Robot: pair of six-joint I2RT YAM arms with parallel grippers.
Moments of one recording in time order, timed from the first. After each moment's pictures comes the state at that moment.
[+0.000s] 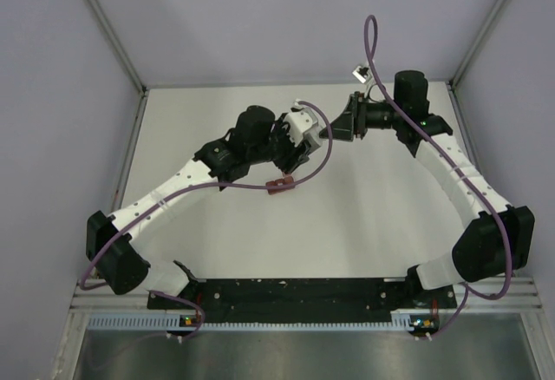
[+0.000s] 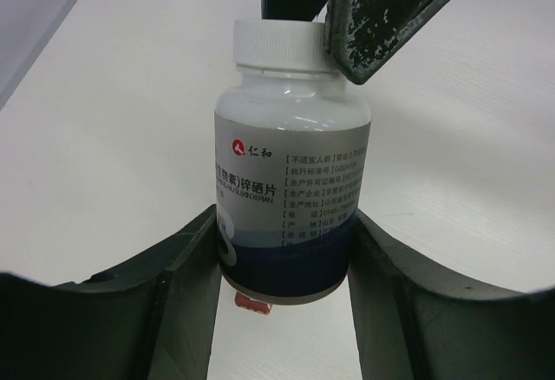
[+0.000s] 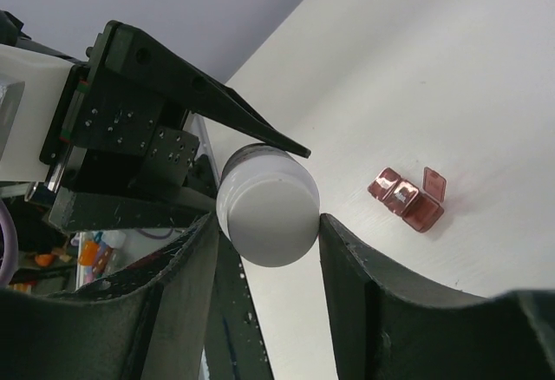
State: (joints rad) left arm -0.76 1.41 1.32 -0.37 0.19 0.22; right arm 0.26 1.44 1.31 -0.26 -1.05 0.33
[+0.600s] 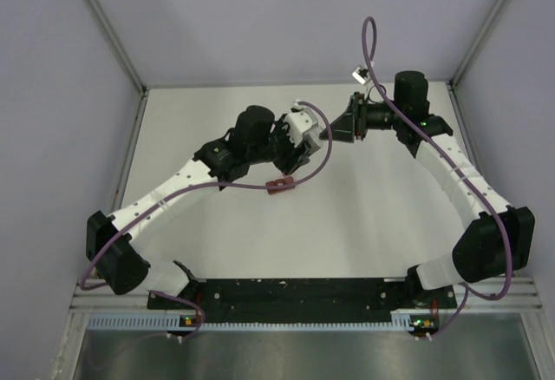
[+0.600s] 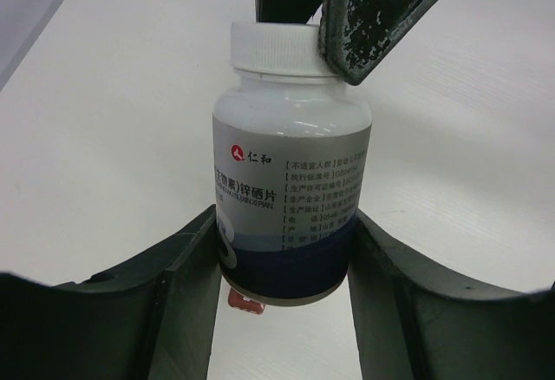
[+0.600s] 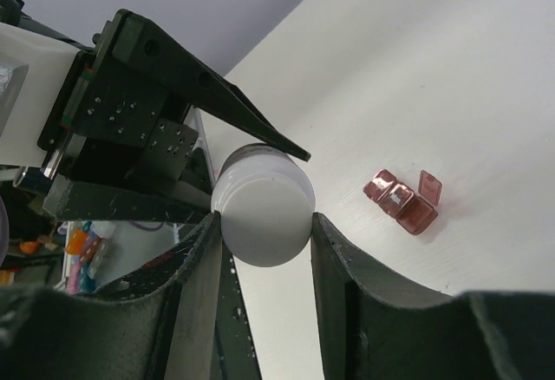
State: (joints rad) left arm -0.76 1.41 1.32 -0.37 0.22 0.22; right arm 0.27 1.43 1.30 -0.25 -1.06 0.30
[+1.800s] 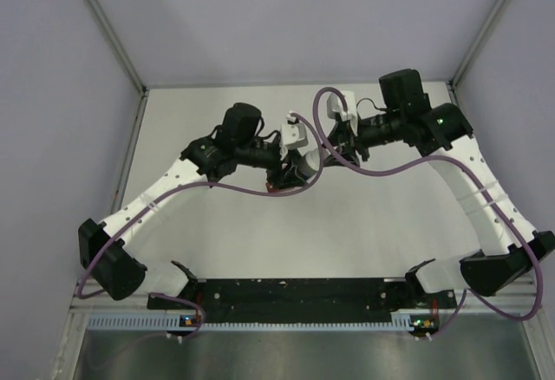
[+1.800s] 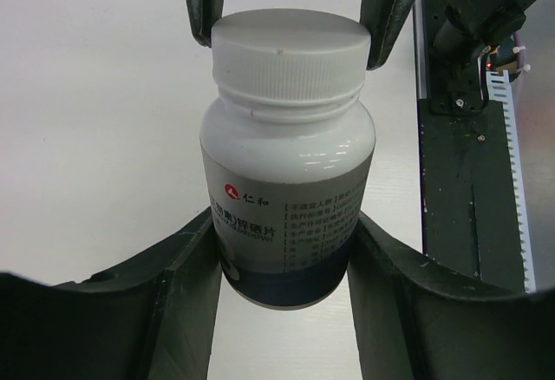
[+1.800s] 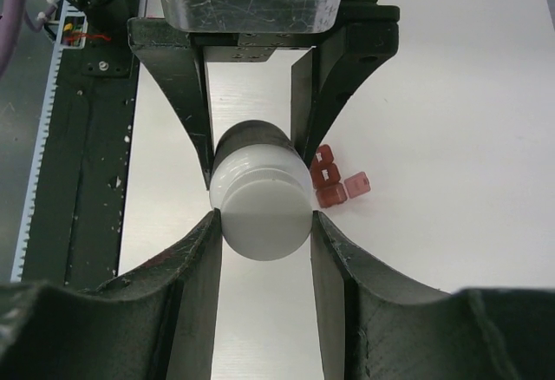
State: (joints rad) left arm -0.68 1.37 1.32 -0.50 0.76 0.35; right arm 0.48 1.37 1.67 -1.04 -0.88 -0.73
